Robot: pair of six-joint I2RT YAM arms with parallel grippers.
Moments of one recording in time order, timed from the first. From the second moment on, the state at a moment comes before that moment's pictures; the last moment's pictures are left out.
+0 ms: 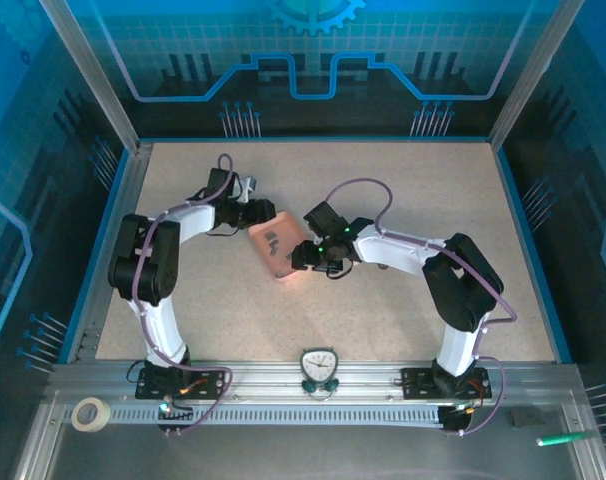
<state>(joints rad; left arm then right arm) -0.14 1.89 1.14 -0.18 0.50 -0.42 0.73 1.81 1.20 -0.49 -0.20 0.77</state>
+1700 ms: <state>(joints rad) -0.15 1.36 0.72 -0.28 0.22 -0.56 0.81 2.03 1.76 -0.89 0.04 0.54</state>
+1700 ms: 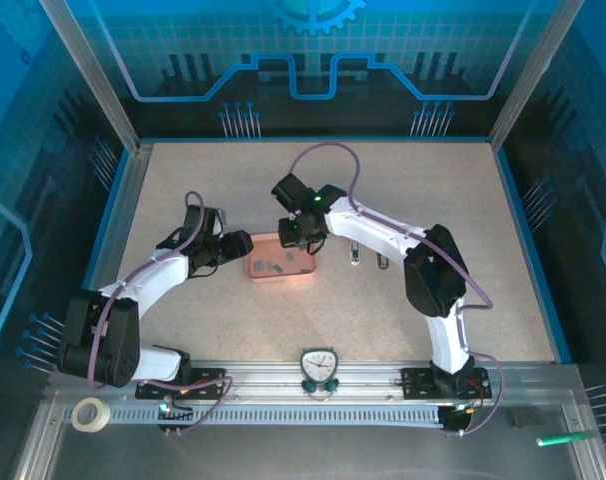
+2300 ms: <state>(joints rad) -0.11 1.35 0.72 -0.28 0.23 -0.56 0.83 2.31 1.95 -1.02 0.05 0.51</state>
